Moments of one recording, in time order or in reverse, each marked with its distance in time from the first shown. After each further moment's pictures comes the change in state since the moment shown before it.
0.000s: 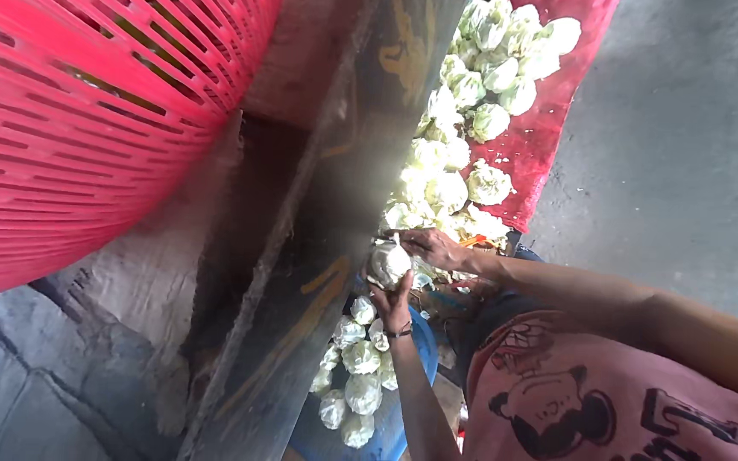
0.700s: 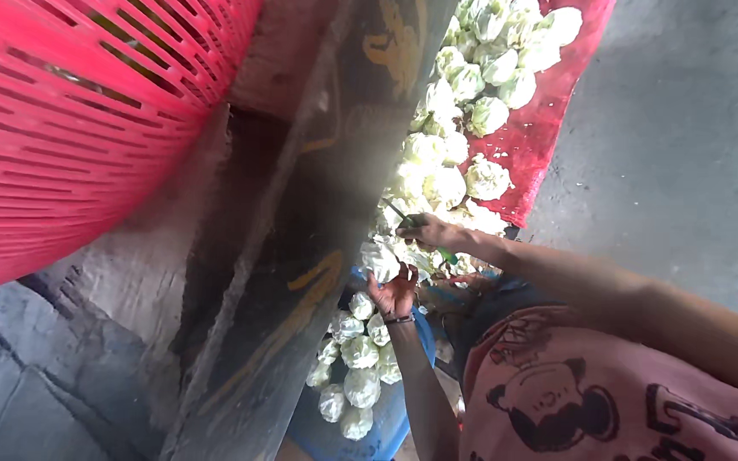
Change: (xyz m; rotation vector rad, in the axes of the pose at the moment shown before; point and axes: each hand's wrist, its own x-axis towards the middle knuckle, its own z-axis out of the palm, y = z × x) left_hand 0.023 -0.042 -0.007 -0.868 0.063 -0.638; right_hand 0.019 0.010 -0.009 0.498 -0.085 0.511
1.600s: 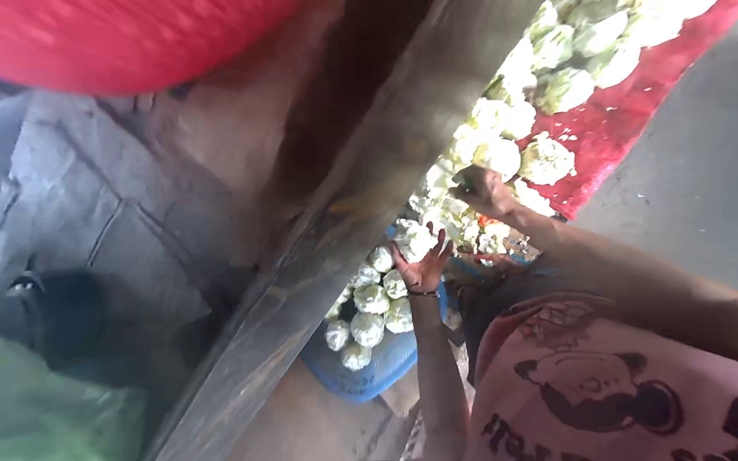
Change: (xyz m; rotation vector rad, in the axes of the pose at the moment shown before) left_hand -0.025 0.001 -0.035 -0.058 -0.096 0.013; right_hand -0.004 0.006 0.001 -0.655 0.349 -0.374
